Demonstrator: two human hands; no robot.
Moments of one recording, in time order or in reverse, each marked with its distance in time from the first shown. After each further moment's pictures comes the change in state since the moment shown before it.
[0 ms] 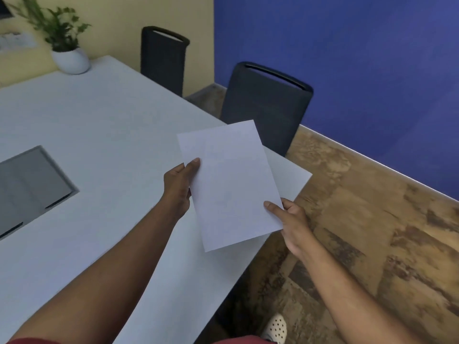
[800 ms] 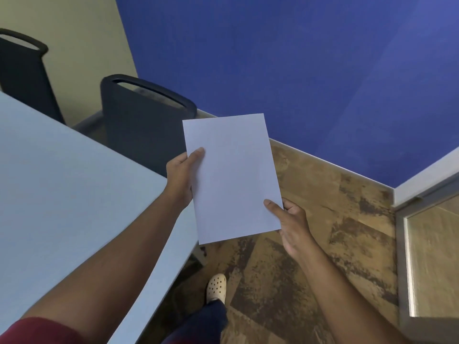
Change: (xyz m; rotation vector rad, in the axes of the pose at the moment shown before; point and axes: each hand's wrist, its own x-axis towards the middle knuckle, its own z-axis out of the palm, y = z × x) left_hand 0.126 -0.096 0.439 0.065 -0.261 0.021; right_hand 0.188 -0.126 -0.334 0.070 0.271 -0.030
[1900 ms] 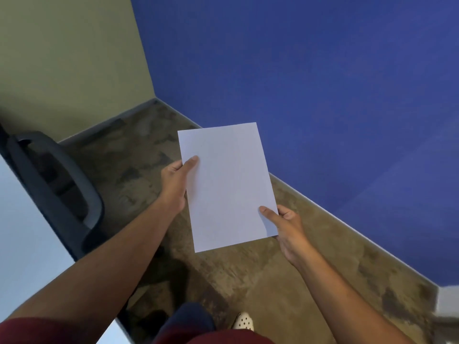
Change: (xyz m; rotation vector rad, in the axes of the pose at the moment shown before) left_hand 0.388 0.014 0.237 -0.010 0.269 0.045; right_hand 0.474 -0.192 -0.051 -0.144 -0.248 0.089
